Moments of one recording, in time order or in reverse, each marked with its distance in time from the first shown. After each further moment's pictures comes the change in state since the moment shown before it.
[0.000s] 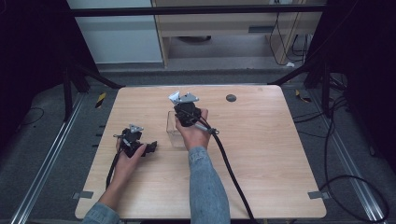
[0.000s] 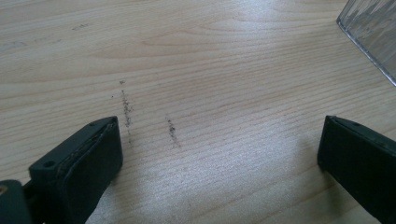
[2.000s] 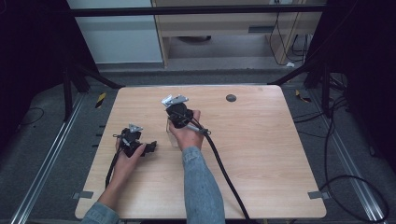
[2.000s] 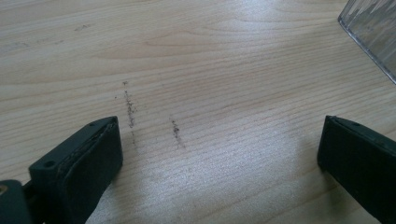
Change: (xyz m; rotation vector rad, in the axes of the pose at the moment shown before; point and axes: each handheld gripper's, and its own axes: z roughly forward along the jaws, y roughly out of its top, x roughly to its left) left arm 0.002 0.000 0.000 -0.002 -0.003 0.000; right arm 0.019 0.001 0.017 0.077 0.023 -0.032
